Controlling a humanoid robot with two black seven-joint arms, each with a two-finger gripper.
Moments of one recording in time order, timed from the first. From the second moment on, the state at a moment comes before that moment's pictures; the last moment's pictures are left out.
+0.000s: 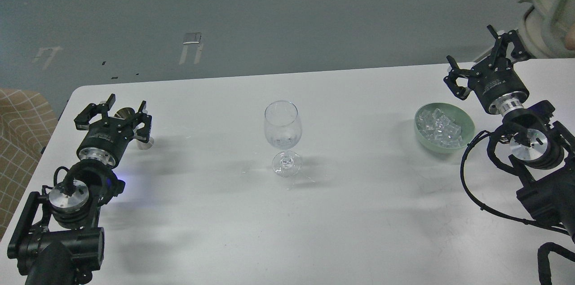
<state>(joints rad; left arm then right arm) -0.28 0.12 -1.78 -1.00 0.08 -0.20 0.25 0.52 -0.24 1.33 0.73 -0.34 0.35 0.14</state>
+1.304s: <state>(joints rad) -0.27 0.59 -1.62 -1.25 0.24 -0.13 0.28 0.78 -0.54 0.96 0.96 -1.12 0.35 0.15</state>
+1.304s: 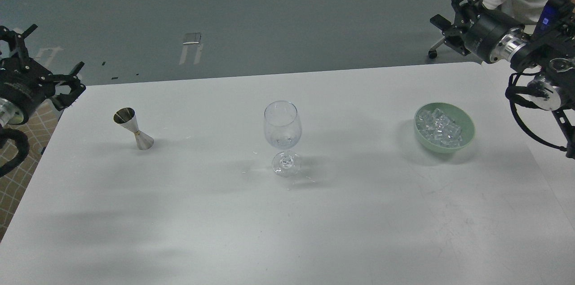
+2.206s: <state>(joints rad) -0.19 0.42 -1.71 -1.25 0.22 -0.21 0.14 0.77 -0.82 0.57 1.15 -1.74 0.32 0.19</state>
